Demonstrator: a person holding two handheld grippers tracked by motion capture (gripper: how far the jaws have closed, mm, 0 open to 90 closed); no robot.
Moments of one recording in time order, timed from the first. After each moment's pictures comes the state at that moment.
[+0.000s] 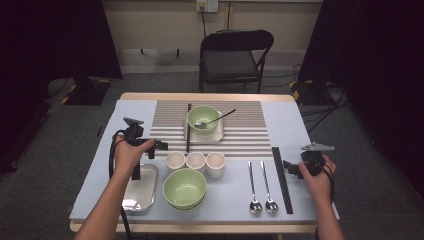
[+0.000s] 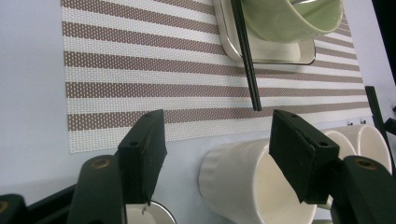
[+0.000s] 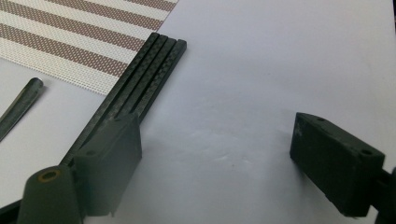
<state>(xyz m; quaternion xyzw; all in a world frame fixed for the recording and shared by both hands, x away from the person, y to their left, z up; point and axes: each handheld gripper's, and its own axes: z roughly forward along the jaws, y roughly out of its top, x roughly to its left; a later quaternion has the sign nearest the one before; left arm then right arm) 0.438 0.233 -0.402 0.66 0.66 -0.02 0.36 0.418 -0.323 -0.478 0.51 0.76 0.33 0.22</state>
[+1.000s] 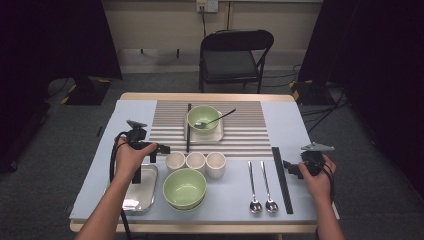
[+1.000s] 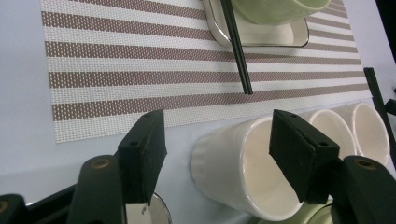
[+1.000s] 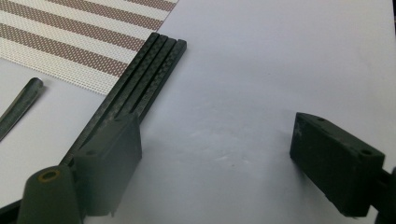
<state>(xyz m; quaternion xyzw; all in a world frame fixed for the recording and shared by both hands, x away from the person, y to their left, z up) 0.429 0.225 -0.401 0.69 0.64 -0.02 0.35 0.418 -0.323 -0.478 0.51 0.76 0.32 0.22</state>
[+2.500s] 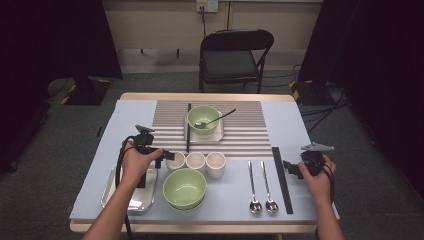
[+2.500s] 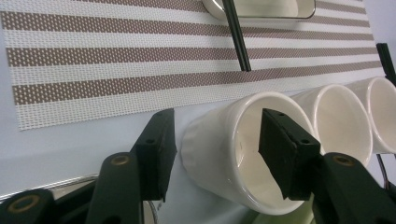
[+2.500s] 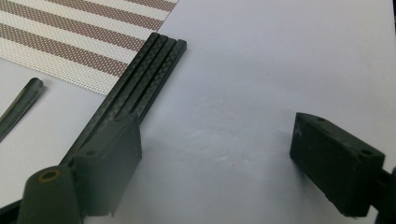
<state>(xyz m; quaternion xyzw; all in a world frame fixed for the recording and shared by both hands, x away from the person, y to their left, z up) 0.424 0.208 -0.414 0.71 0.63 -0.02 0.33 0.418 -0.323 -0.478 0.51 0.76 0.33 0.22</state>
